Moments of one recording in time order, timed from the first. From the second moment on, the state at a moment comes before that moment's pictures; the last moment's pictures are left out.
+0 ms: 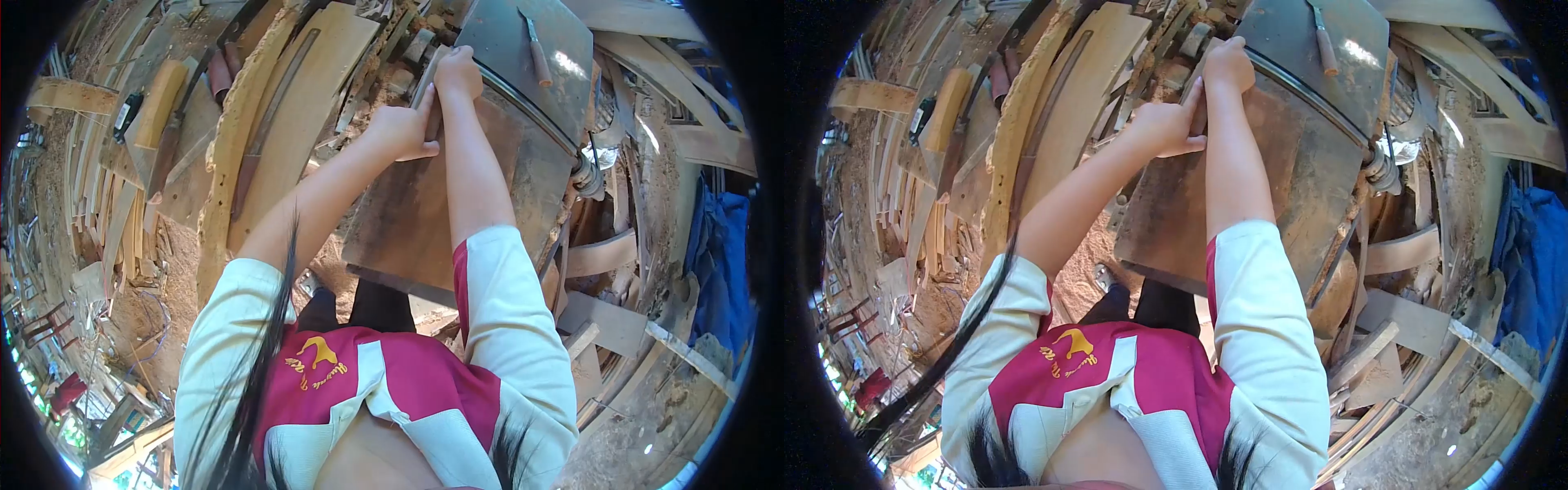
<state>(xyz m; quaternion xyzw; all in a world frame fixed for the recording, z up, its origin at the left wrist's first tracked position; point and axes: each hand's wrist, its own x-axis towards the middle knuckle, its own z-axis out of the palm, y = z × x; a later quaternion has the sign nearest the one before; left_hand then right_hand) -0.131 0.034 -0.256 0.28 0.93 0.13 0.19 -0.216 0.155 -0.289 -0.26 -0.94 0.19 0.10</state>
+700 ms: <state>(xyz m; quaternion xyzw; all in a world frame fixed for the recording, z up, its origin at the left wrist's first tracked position) 0.026 -0.054 -0.248 0.27 0.92 0.16 0.22 -0.058 0.069 -0.288 -0.25 -0.94 0.19 0.10</state>
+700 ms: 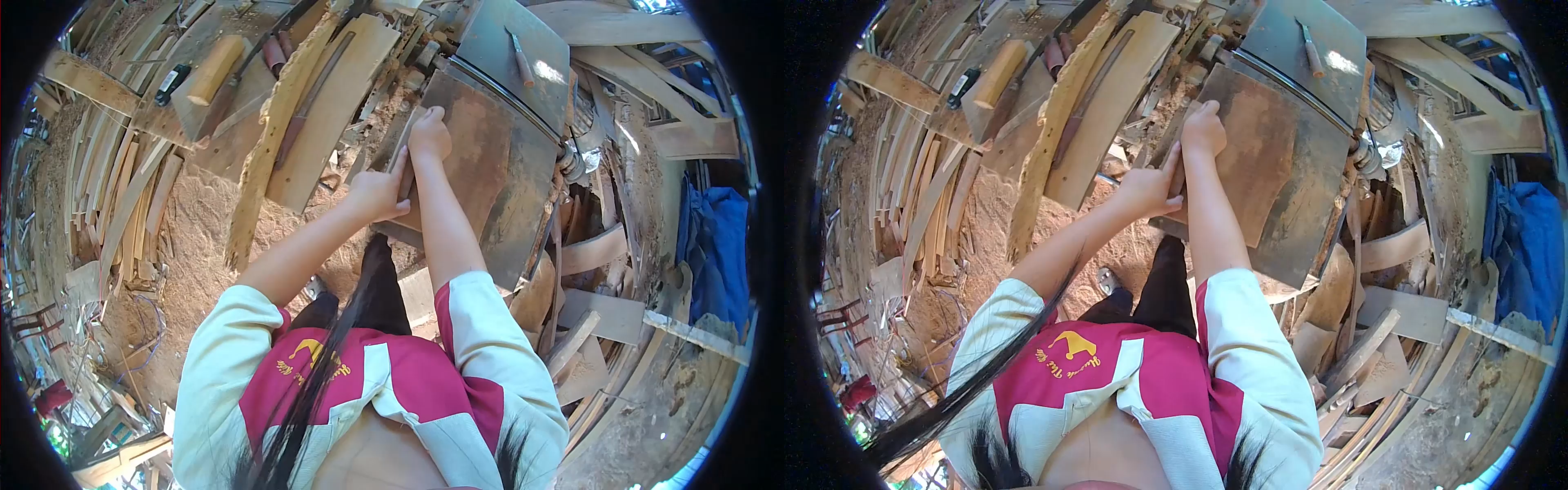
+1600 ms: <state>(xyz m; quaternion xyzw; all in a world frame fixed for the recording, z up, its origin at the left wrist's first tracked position) 0.071 -0.069 -0.249 0.31 0.90 0.17 0.26 0.001 0.060 -0.280 -0.28 -0.94 0.21 0.06</state>
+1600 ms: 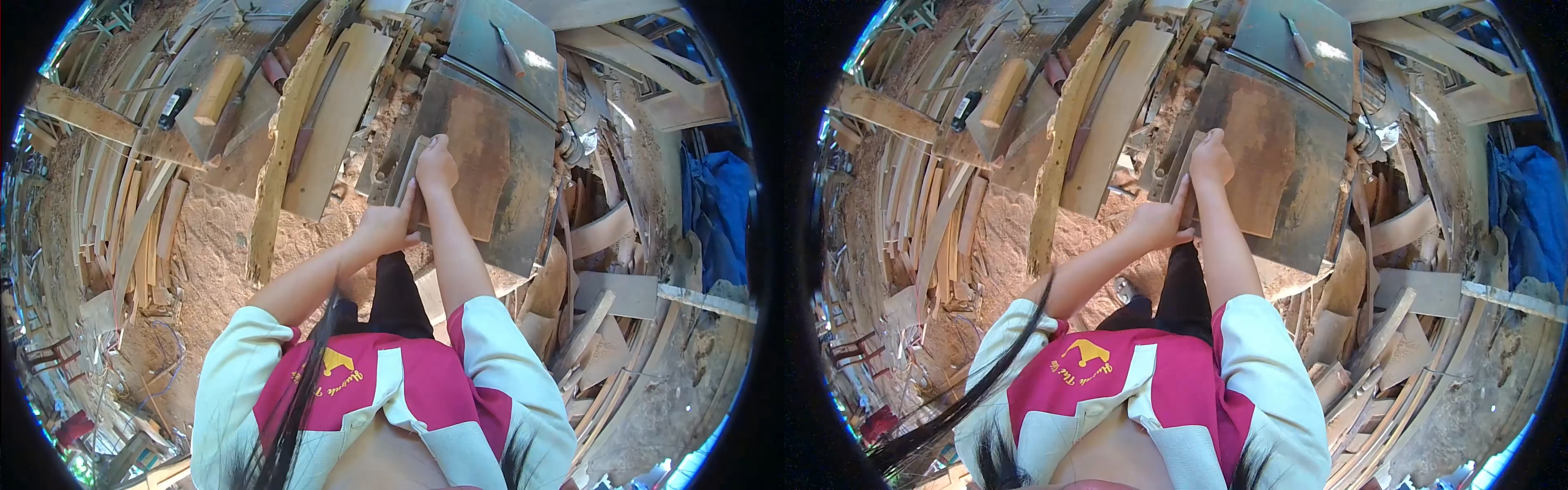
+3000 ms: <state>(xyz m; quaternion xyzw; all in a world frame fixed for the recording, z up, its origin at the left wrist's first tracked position) 0.088 0.003 -0.243 0.20 0.91 0.24 0.25 0.001 0.121 -0.280 -0.23 -0.94 0.24 0.06</state>
